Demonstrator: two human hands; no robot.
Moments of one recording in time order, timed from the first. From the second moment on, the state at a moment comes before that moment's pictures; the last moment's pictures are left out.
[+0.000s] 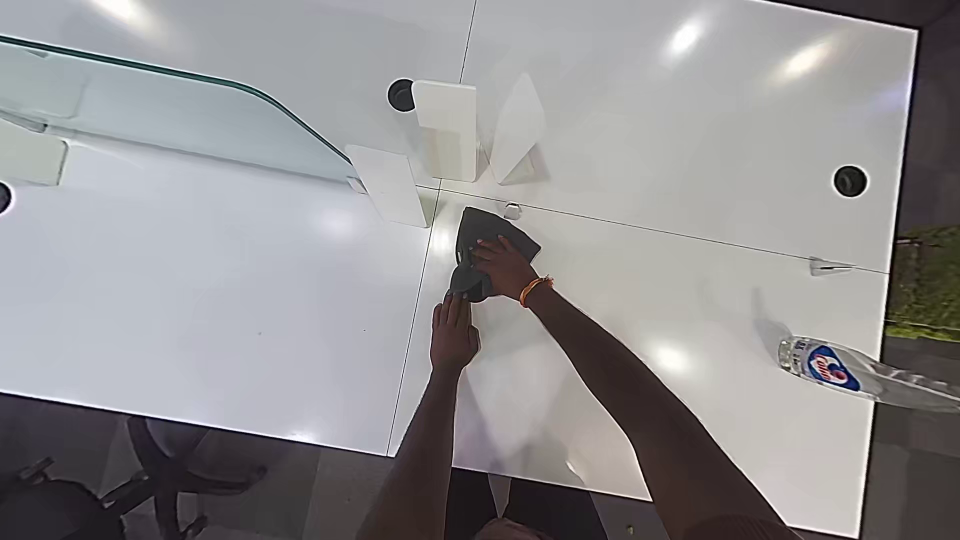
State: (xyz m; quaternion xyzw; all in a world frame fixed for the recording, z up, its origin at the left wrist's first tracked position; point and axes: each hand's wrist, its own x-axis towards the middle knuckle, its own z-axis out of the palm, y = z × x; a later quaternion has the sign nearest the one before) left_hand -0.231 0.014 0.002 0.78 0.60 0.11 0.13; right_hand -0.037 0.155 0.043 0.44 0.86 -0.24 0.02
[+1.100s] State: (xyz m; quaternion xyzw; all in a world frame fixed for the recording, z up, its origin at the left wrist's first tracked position) left_hand -0.233 0.014 -0.002 0.78 0.60 0.12 0.14; right_hand 0.184 0.133 0.062 0.75 0.64 -0.12 -0.03
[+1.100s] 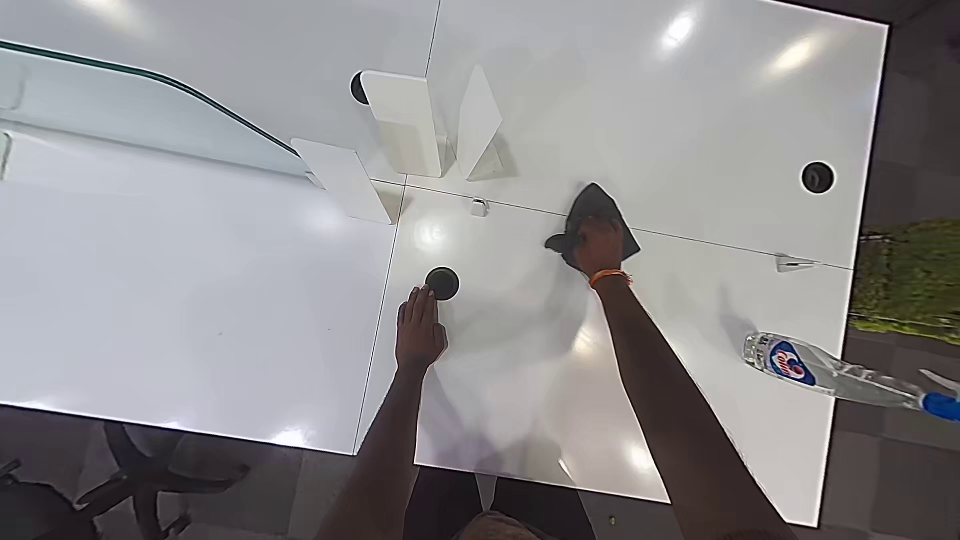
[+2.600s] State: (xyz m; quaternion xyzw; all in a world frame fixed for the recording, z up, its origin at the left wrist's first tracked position) left_hand -0.234 0.015 -0.004 0.77 0.61 0.13 0.14; right_hand -0.008 0.150 0.032 0.72 0.67 -0.19 -0.05
